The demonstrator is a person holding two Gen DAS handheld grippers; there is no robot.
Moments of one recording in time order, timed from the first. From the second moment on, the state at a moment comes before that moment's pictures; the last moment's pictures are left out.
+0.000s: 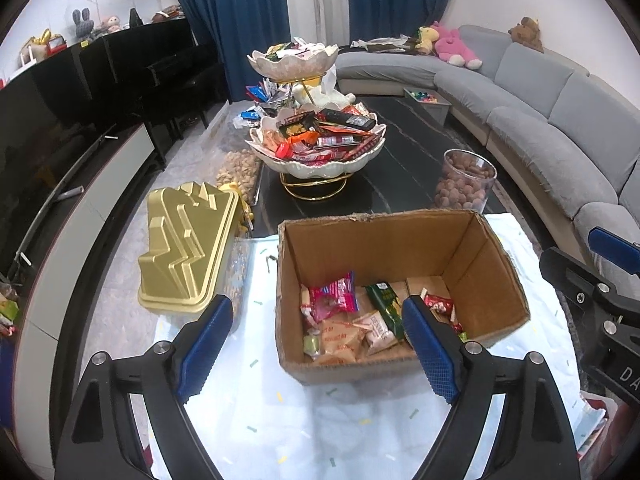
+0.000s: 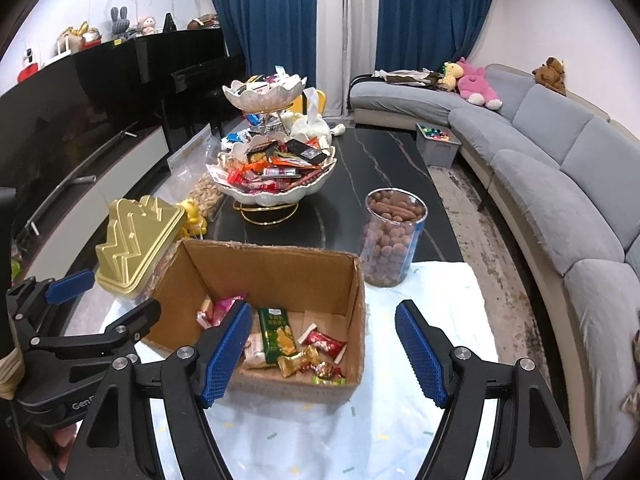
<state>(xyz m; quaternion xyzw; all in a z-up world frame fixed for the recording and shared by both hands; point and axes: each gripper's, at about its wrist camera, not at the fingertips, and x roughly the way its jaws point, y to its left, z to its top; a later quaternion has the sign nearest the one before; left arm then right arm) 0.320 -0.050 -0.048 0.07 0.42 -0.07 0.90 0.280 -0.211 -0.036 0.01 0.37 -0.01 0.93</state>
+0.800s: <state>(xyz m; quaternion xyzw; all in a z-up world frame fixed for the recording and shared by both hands) 0.203 -0.050 -0.041 0.07 0.42 -0.07 0.90 0.162 -0.224 -0.025 0.02 0.37 -0.04 0.93</state>
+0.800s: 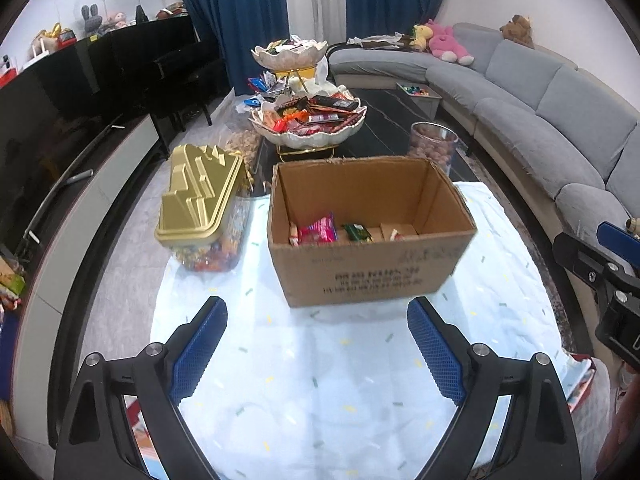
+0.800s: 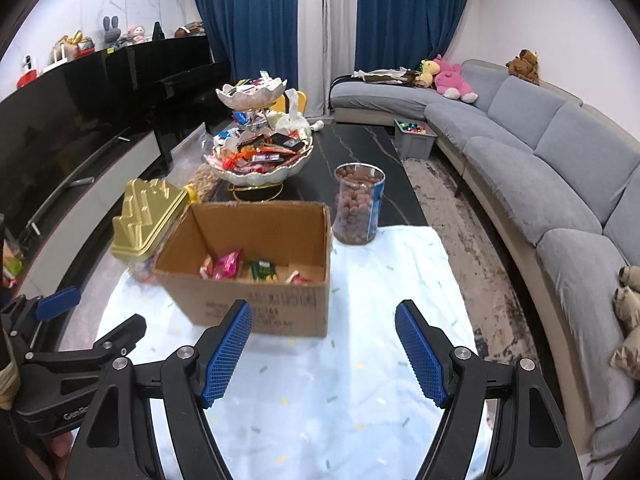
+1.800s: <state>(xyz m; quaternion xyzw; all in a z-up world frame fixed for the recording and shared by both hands) 0.019 -0.020 -0.017 0.03 0.37 -0.03 0.93 0.000 -0.209 -0.012 0.04 0.36 -0.02 0.93</state>
